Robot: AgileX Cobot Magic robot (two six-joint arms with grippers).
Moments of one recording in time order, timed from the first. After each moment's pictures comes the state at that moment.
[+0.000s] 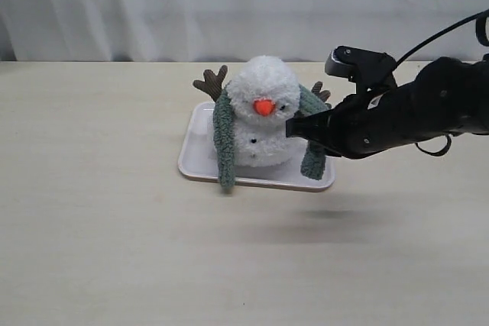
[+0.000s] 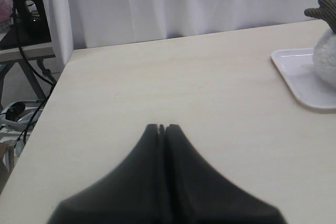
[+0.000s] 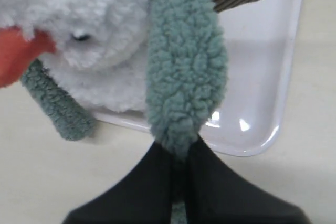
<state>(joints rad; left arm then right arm) -0.04 0.00 0.00 0.04 0.34 0.08 0.37 1.66 -0.92 0.34 0.27 0.02</state>
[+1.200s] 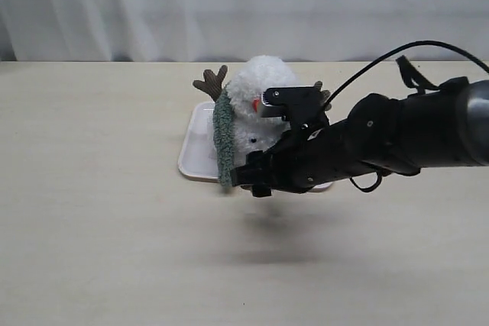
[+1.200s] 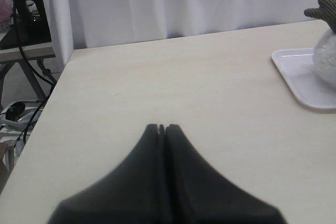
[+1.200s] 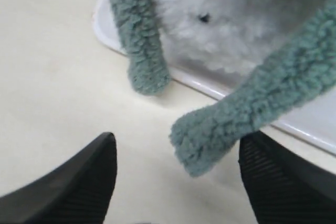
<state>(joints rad) -0.04 0.00 0.00 0.04 0.34 0.08 0.55 1.78 -0.92 0.67 0.19 -0.39</state>
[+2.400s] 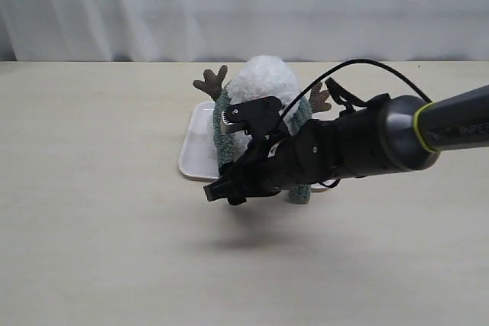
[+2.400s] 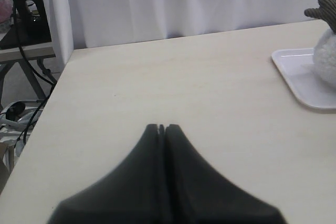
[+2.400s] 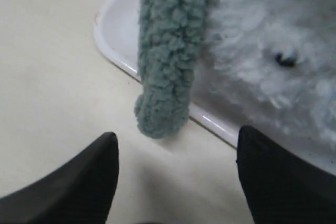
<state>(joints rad) -0.04 0.00 0.00 0.04 0.34 0.08 0.62 1.97 -1.03 0.39 0.07 -0.22</state>
